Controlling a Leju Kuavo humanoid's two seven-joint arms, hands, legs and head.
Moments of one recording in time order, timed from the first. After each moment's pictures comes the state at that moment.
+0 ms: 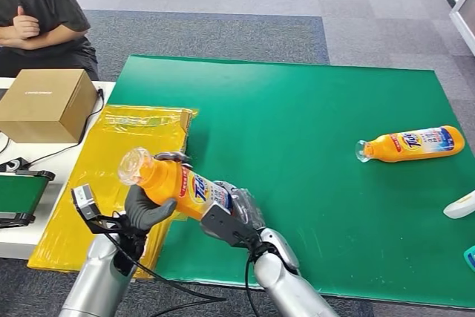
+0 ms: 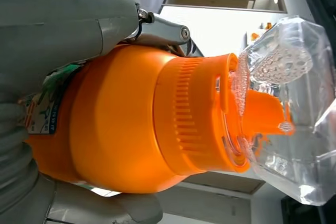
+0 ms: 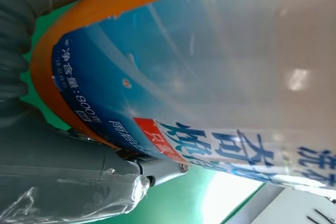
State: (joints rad) left arm -0.11 -0.14 -0.20 -1.35 0.12 -0.65 -0.59; right arm -0.32 0.25 0.56 -0.83 0.62 -0.35 -0.24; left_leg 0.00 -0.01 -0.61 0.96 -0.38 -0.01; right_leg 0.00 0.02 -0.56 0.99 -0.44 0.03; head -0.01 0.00
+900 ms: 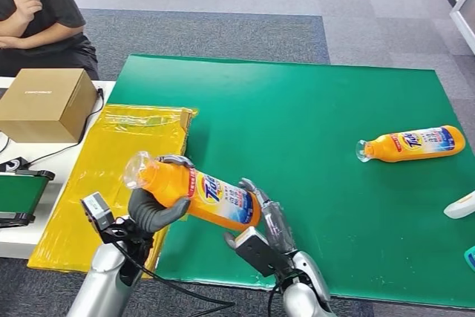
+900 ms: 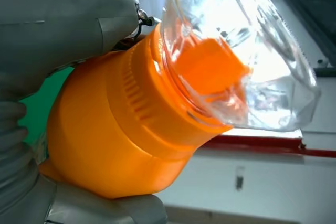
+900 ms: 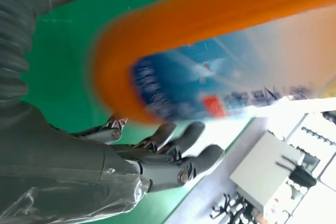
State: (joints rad) left arm -0.04 -0.16 -0.27 -1.52 -0.04 -0.36 -0.58; right arm -0.05 0.13 0.48 -1.28 0.66 -0.34 -0.28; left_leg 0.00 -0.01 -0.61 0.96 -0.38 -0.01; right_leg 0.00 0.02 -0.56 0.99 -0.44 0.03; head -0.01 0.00
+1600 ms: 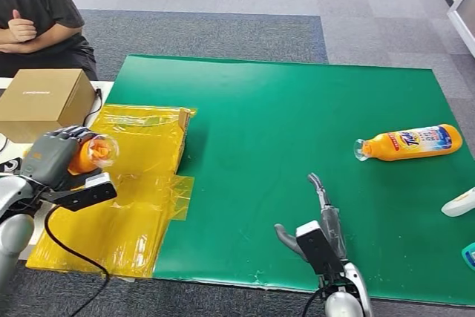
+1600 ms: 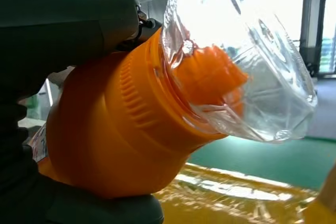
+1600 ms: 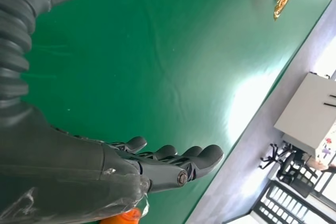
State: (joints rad) left arm -0.11 0.44 -0.17 -1.74 -0.98 -0.17 -0.18; right arm 0.07 0.10 0.21 -1.46 0.65 -0.31 -0.25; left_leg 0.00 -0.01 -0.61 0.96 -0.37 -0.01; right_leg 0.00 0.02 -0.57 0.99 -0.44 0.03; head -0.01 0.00
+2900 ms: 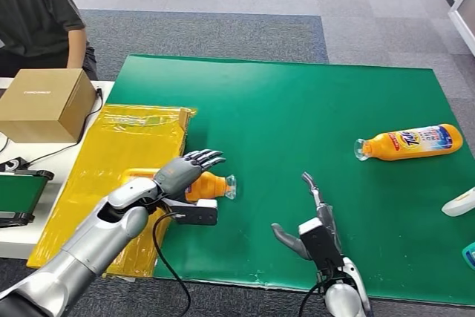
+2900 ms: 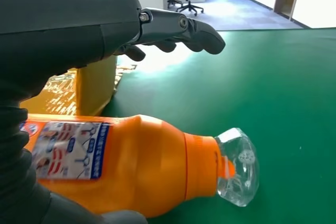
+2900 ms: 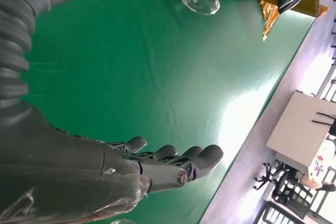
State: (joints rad) left arm -0.43 0.12 -0.69 -1.15 -0.91 -0.13 -0.28; right arm 0.02 0.10 0.19 -1.34 0.54 -0.25 -0.35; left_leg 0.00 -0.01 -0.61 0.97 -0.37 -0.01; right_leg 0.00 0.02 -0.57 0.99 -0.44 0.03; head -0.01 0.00
